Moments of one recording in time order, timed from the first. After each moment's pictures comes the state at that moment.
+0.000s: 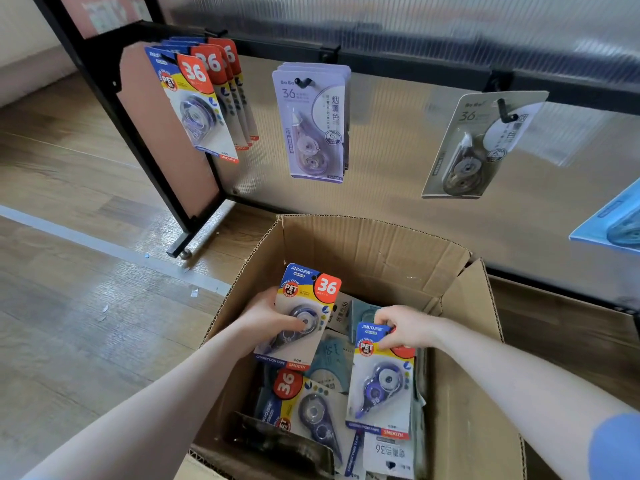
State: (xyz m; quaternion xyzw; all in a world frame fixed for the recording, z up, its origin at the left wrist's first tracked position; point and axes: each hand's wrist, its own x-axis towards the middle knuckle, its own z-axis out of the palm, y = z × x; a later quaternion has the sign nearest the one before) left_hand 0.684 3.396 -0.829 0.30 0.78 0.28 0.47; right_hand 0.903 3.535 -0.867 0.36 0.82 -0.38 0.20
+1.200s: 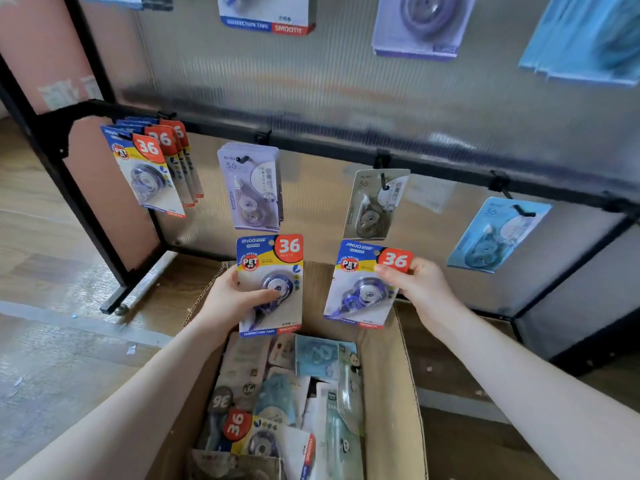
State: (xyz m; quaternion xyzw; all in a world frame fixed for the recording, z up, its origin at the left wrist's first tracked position) left_hand 0.708 3.431 -0.749 0.35 0.66 0.52 0.42; right_hand 0.961 3.529 -0.714 0.51 0.53 -0.56 -0.39
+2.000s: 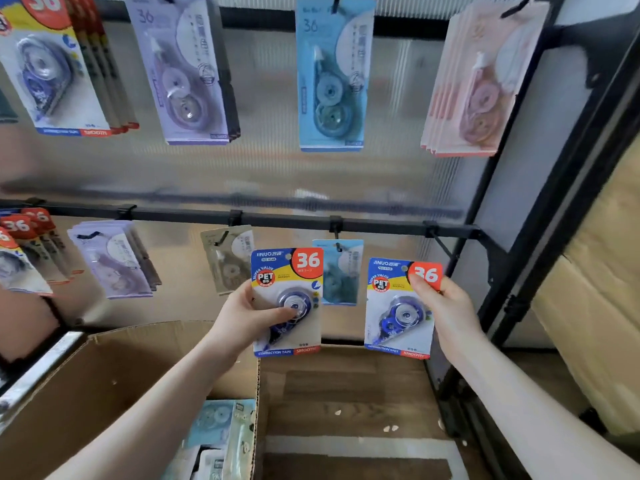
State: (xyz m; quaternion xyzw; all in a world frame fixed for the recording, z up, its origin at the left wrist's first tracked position) left_hand 0.936 3.491 -0.666 0.46 0.56 0.53 0.44; right_hand 1.204 3.549 -0.662 0.51 0.44 -0.50 -0.55
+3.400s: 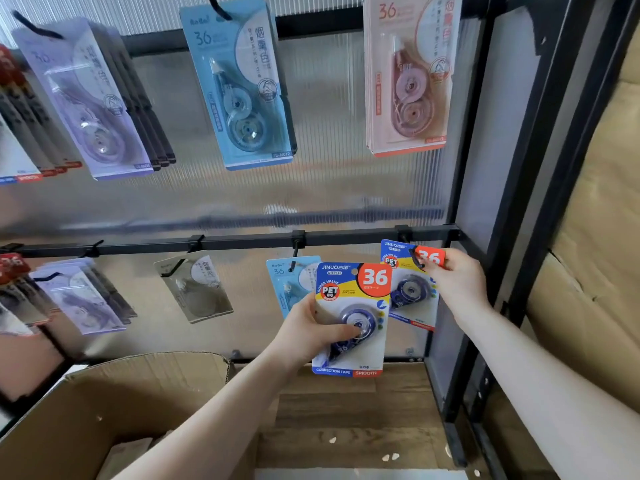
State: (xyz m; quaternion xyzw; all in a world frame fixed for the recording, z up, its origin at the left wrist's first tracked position) left_hand 1.069 3.548 -0.665 0.52 0.55 0.45 0.48; right_hand 1.279 3.644 -0.665 0.59 0.54 -0.29 -0.53
